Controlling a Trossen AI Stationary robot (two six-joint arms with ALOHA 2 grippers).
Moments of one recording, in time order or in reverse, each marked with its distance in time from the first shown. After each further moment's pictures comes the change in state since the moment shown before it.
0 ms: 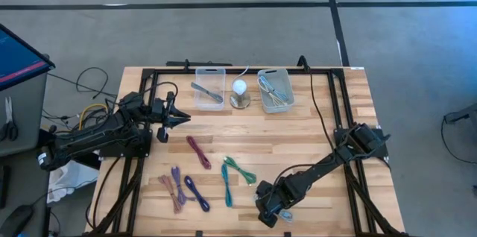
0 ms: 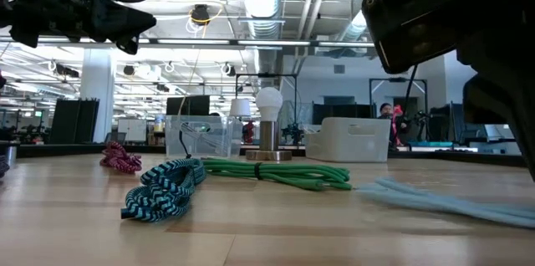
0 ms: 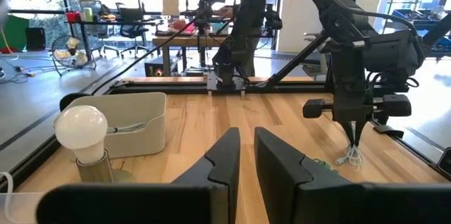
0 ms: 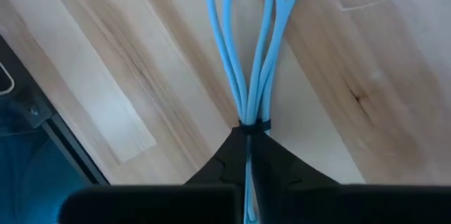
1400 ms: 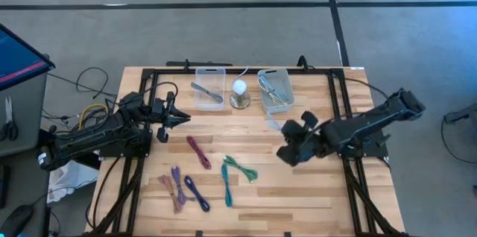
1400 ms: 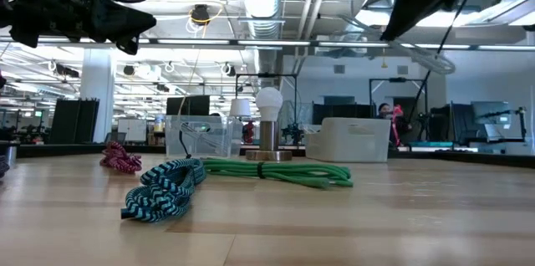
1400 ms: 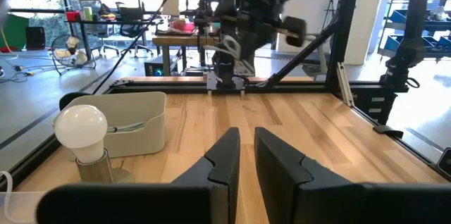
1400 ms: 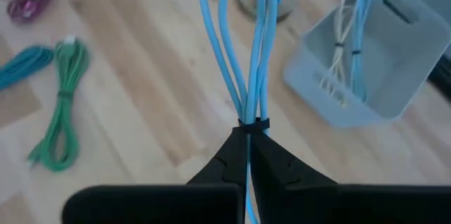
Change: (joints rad) left arm 0.000 0.000 0.000 -0.001 0.000 -0.003; right arm -0.198 -0.653 -0.200 -0.406 0.767 -0.327
